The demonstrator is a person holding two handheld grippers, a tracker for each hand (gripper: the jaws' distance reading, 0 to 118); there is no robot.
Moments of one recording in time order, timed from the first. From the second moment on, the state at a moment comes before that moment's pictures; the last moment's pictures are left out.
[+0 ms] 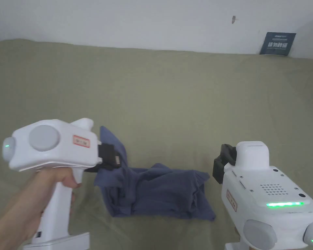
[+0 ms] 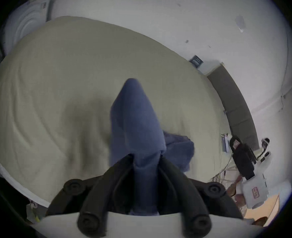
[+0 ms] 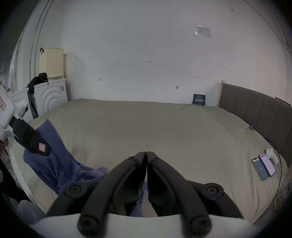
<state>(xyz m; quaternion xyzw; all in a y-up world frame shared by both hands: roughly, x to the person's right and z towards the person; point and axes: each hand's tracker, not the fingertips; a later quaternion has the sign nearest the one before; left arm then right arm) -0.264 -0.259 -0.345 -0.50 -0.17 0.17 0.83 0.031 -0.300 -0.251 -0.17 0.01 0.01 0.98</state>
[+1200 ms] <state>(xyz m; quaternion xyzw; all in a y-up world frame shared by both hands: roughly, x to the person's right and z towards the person) -0.125 -0.425 -0.368 -0.56 -0.34 0.27 0.71 0.074 -0.322 -0.250 -0.21 -0.03 -0.01 0.98</state>
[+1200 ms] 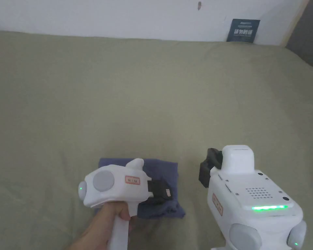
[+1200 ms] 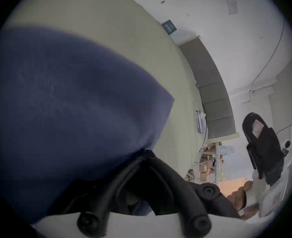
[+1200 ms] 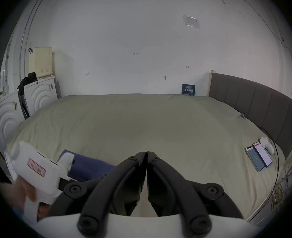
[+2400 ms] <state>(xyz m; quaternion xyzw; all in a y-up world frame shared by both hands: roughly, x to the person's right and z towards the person) -0.304 -0.361 -0.354 -0.50 -0.25 0.30 0.77 0.010 -0.421 -0.300 -0.36 0.05 -0.04 0.93</state>
